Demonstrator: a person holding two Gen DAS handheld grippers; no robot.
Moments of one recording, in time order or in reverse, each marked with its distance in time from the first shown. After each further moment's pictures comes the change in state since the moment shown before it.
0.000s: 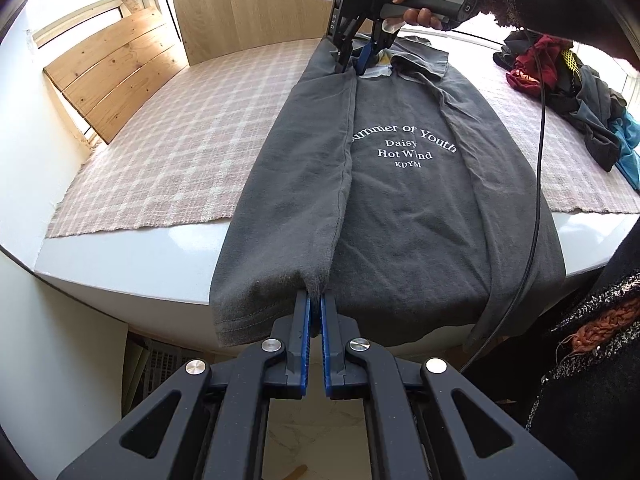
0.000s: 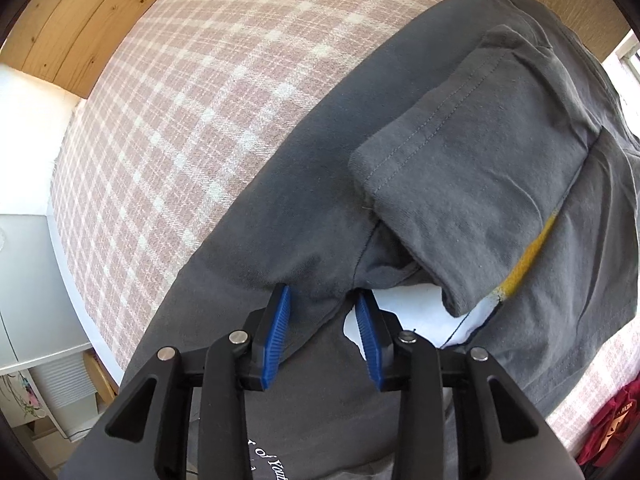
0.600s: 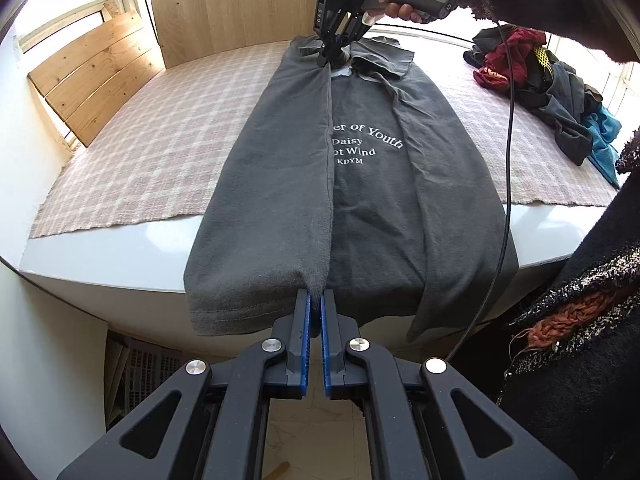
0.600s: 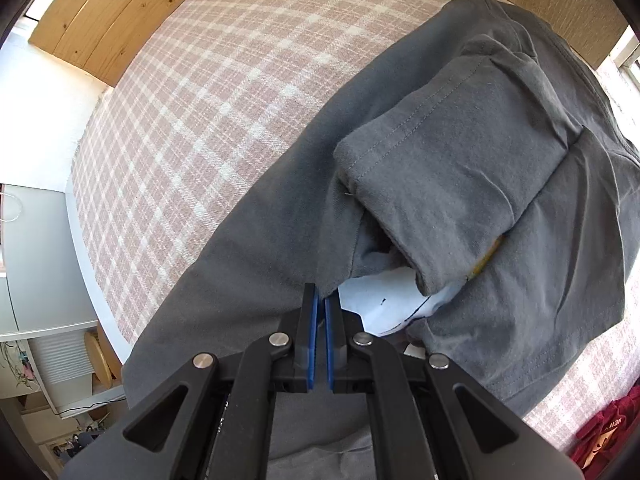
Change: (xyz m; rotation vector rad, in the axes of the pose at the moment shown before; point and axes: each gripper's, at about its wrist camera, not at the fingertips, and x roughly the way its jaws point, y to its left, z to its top) left arm -0.009 -0.036 -0.005 0.020 0.016 -0.093; right arm -0.021 -0.058 -0.036 -0.057 -0.021 0.008
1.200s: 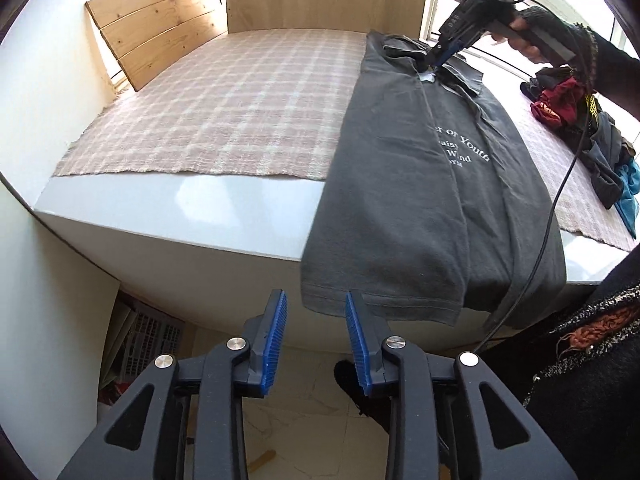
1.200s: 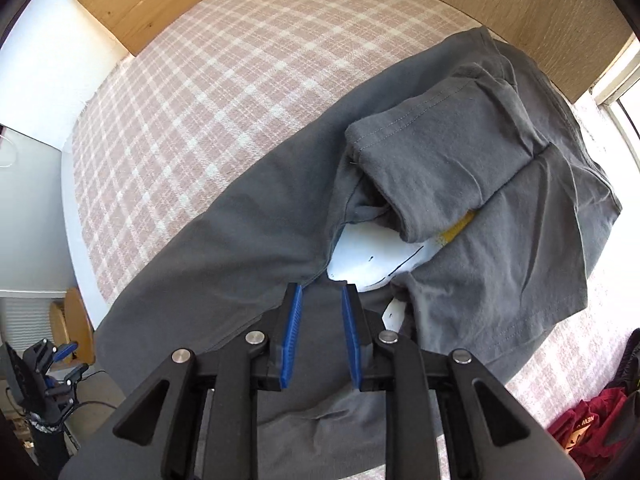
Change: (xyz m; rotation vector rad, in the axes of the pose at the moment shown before) left arm 0.000 0.097 -0.020 -0.165 0.020 0.046; right arm -0.048 -0.017 -0.058 -0.106 -0.117 -0.058
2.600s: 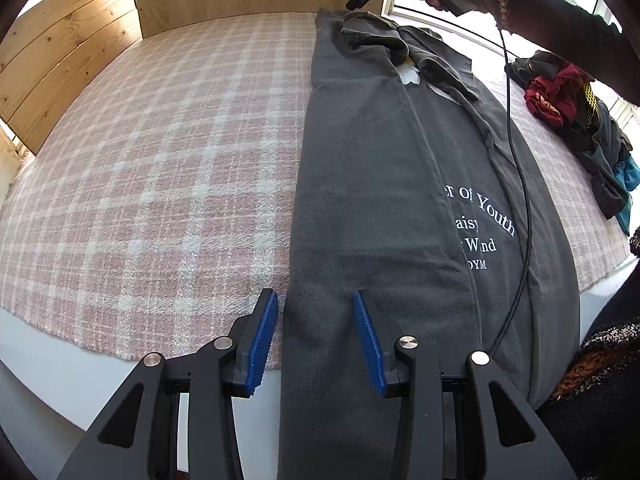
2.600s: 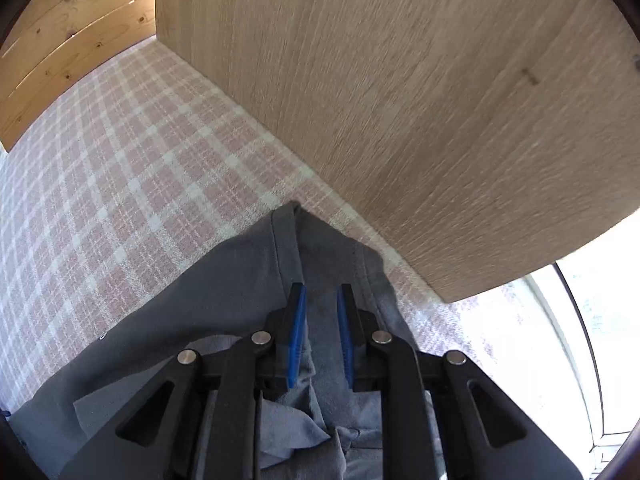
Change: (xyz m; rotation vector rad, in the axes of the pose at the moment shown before) left arm 0.087 -0.020 0.106 0.134 0.086 -0.147; right arm 0.053 -0.095 0.189 -0.083 -0.234 -0.378
